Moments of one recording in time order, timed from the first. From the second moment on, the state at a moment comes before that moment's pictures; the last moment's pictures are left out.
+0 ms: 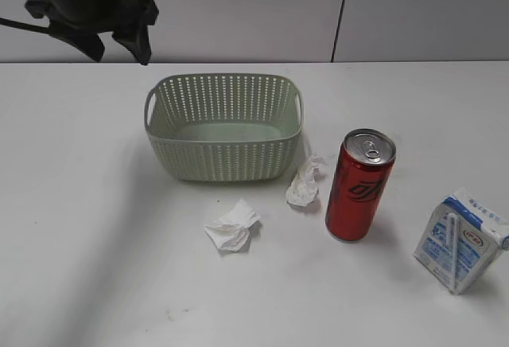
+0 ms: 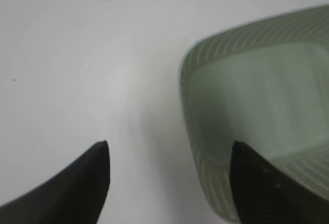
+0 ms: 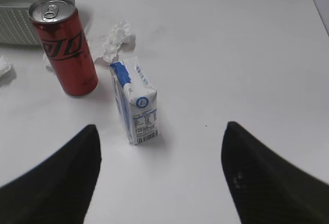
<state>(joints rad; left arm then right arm) -0.35 1.97 -1.72 -0.06 1.04 -0.05 0.17 0.00 -0.42 0.00 0.95 0.00</state>
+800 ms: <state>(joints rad) -0.35 2.24 -1.79 -0.14 1.00 -0.10 0.17 0.00 -0.42 0.00 0.95 0.00</state>
